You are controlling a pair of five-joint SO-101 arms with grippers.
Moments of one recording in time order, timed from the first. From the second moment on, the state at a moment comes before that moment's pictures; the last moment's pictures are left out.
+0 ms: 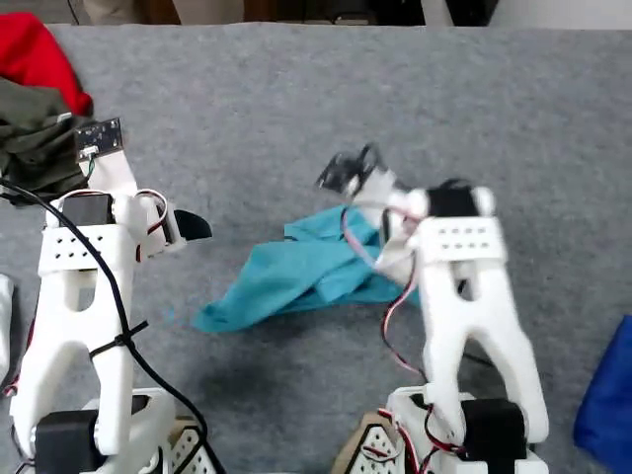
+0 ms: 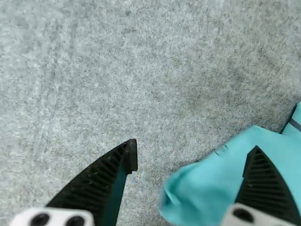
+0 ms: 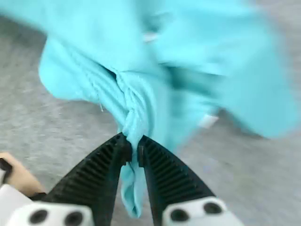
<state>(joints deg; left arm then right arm) -8.6 -24.7 32.4 72.8 3.4 -5.3 -20.3 27.5 81.7 42.8</state>
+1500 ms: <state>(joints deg) 30.9 -16.4 43.9 46.6 21.1 3.6 -6.6 -21.0 89.6 43.8</state>
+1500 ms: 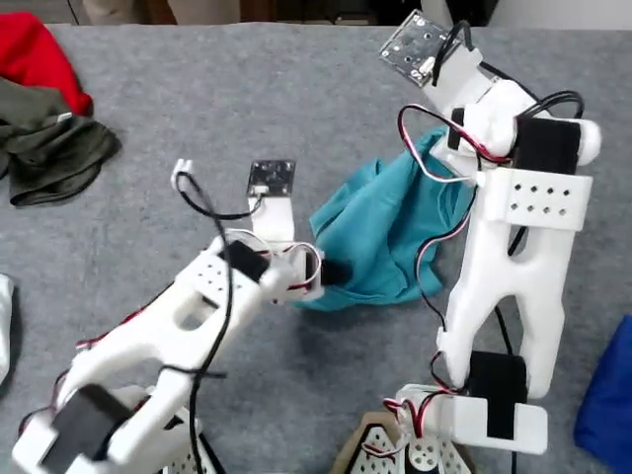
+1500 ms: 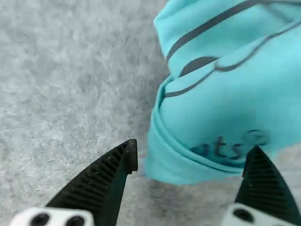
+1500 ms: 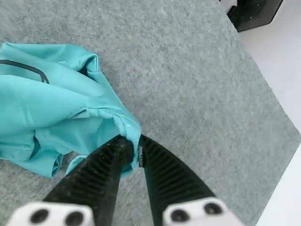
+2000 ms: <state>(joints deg) 30.9 -1.2 33.2 51.7 20.5 3.4 -6.1 -21.0 89.6 43.8</state>
